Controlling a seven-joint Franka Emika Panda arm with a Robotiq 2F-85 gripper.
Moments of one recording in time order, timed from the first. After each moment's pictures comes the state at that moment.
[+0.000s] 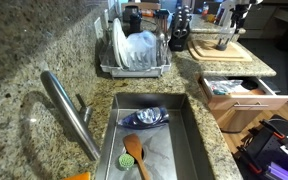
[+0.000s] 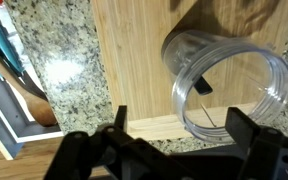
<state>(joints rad) -0.36 0.82 -0.29 -0.92 0.02 1.79 1.75</state>
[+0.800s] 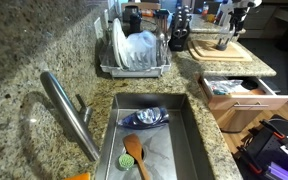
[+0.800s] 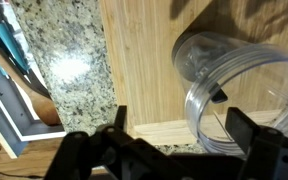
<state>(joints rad) -0.36 0.85 -0.29 -0.91 0.02 1.77 1.74</state>
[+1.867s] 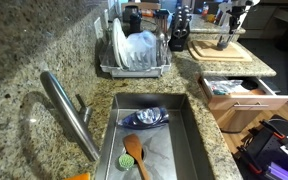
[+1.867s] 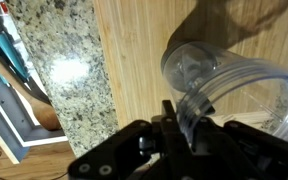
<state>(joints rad) -0.35 0.87 -0.29 -0.86 0.02 1.75 1.78</state>
